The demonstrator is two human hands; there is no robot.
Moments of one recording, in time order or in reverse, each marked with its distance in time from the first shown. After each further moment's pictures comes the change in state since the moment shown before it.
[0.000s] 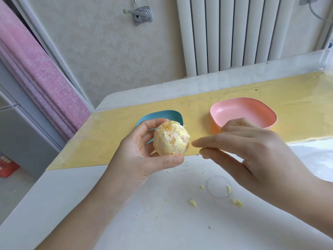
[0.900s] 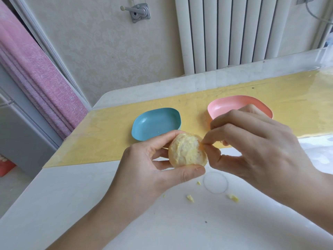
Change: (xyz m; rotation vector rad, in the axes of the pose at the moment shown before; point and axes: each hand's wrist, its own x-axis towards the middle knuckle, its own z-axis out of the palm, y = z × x) left_hand -0.021 0.005 0.020 0.293 -0.098 0.045; right_hand 0.005 -0.004 -0.006 -0.184 0.147 -0.155
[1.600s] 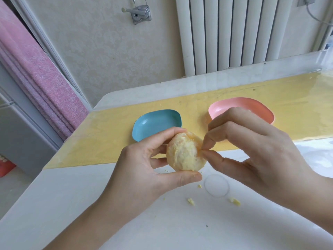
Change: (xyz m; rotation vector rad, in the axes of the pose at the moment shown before) left_hand 0.002 -0.002 -0.005 0.108 0.044 0.110; right_hand -0.001 0.000 -0.002 0.213 -0.055 0.088
